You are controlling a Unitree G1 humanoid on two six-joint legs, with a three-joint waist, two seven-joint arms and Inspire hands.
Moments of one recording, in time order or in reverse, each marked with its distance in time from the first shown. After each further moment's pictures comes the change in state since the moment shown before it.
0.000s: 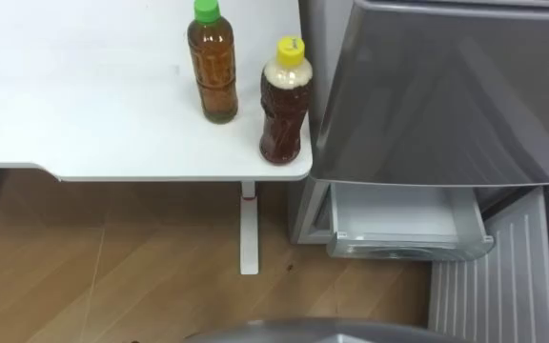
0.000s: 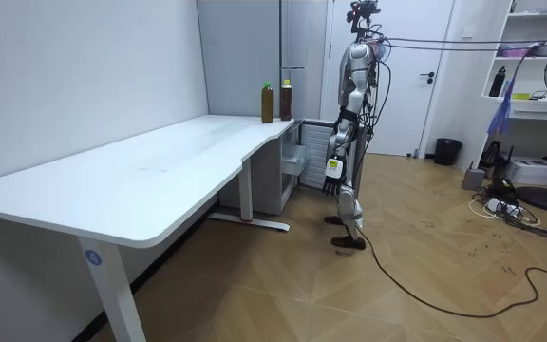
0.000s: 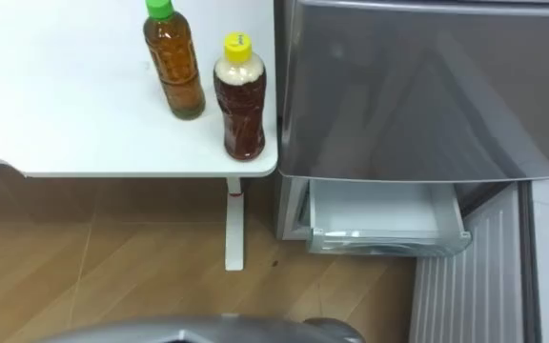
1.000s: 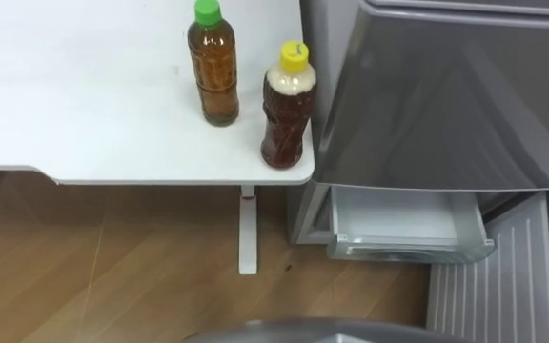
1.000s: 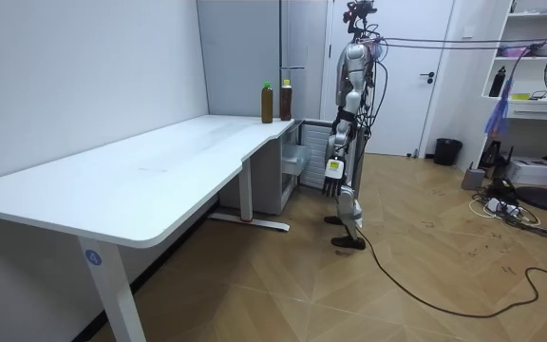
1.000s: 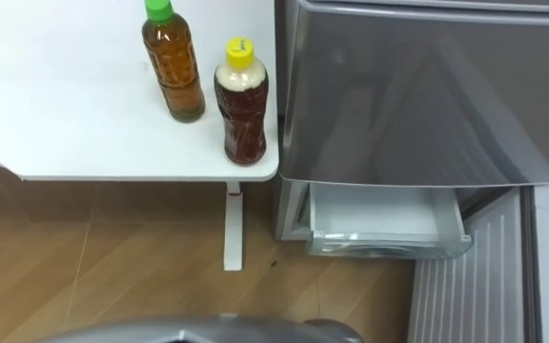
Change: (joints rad) left arm -0.002 -0.017 0.105 0.017 -0.250 -0.002 0.132; right arm 0.001 0.008 -0.012 0.029 0.001 0.000 -0.061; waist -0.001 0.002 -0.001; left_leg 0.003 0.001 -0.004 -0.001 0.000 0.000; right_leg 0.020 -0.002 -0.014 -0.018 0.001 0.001
